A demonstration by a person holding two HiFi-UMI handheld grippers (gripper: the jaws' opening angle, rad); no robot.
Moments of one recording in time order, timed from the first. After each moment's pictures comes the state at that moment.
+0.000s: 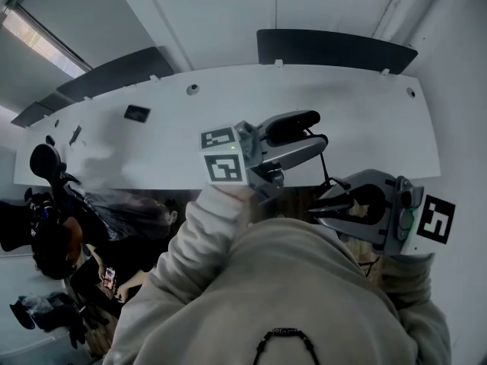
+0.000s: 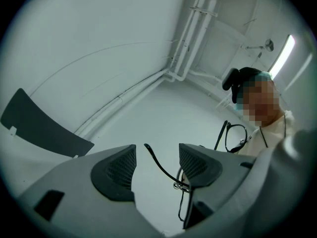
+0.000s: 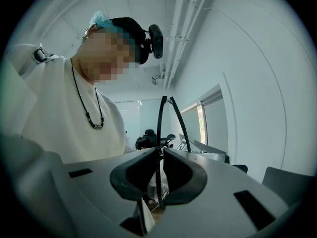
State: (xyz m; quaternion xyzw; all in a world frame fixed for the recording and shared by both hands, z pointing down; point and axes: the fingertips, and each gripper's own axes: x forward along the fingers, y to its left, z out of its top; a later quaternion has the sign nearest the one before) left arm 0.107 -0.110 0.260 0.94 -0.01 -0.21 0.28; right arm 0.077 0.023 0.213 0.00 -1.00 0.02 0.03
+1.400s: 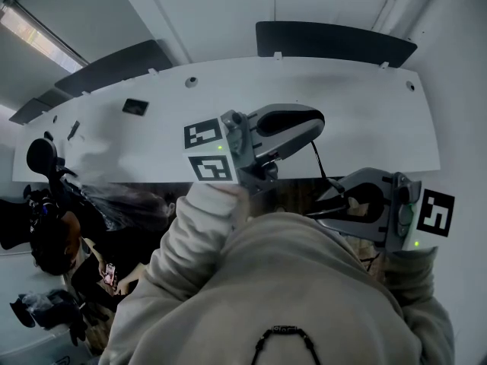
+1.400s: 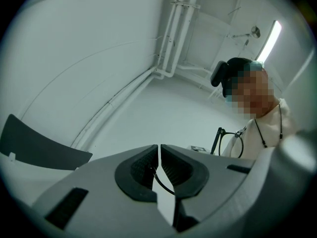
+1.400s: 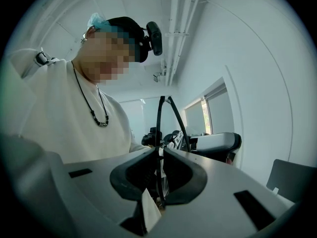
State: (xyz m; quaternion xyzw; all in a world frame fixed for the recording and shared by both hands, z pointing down) left arm 0.102 -0.097 0.231 0.96 -0.01 -0.20 0.21; right arm 0.081 0.032 0.226 -0.04 -1.00 0.05 0.04
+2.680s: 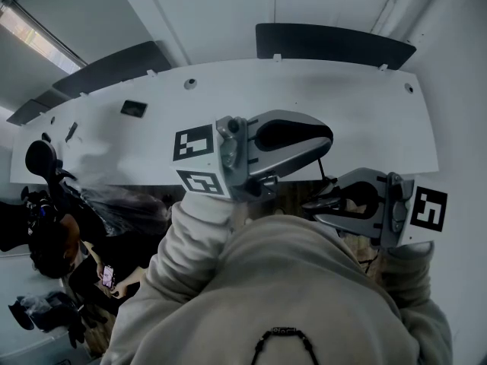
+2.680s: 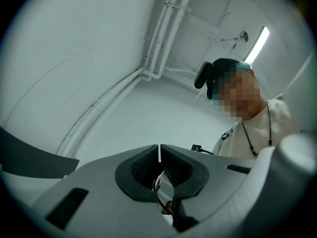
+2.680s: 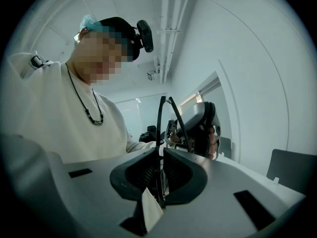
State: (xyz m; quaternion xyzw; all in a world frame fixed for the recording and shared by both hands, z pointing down) left arm 0.100 -0.059 0.186 0.96 0.06 -0.22 0.16; right arm 0.083 0.027 0.233 -0.02 -1.00 0.08 0.06
